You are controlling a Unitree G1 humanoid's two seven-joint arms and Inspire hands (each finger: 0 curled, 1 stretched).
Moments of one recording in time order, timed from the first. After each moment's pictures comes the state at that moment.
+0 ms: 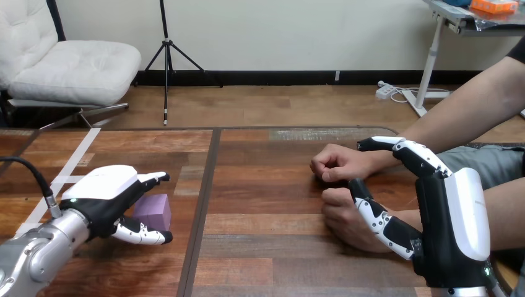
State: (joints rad) left arm -0.35 0.69 -0.23 0.68 0.71 -0.42 -0.12; right arm 0.29 -0.17 0.02 -0.16 -0.64 -0.49 -0.39
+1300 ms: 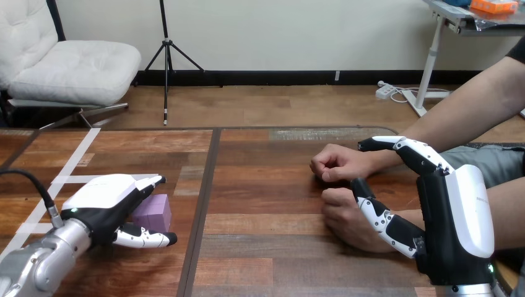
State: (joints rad) left arm -0.38 0.67 -0.28 0.80 0.71 -0.43 -0.02; right arm 0.29 -0.17 0.00 -0.18 -0.65 -0.48 -0.35
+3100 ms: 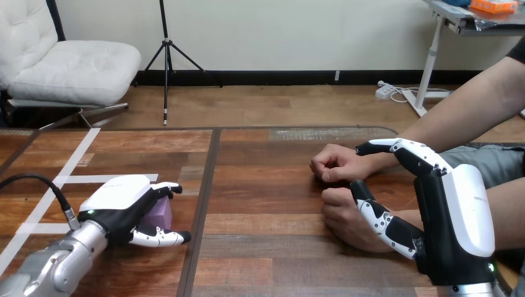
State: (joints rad) left arm -0.47 0.60 -0.35 1.00 0.71 -0.52 0.09; right arm 0.29 -0.20 0.00 -0.19 -0.66 -0.46 -0.34
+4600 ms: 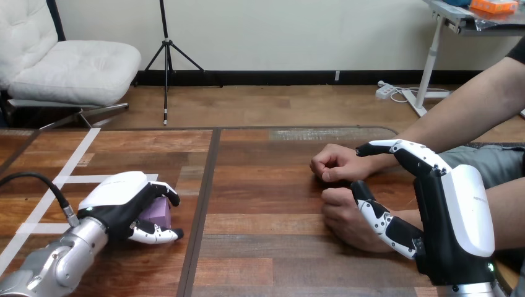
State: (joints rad) left arm -0.51 0.58 -0.34 1.07 0.67 -0.52 0.10; right arm 0.29 -0.20 0.00 -0.19 -0.67 -0.45 -0.34
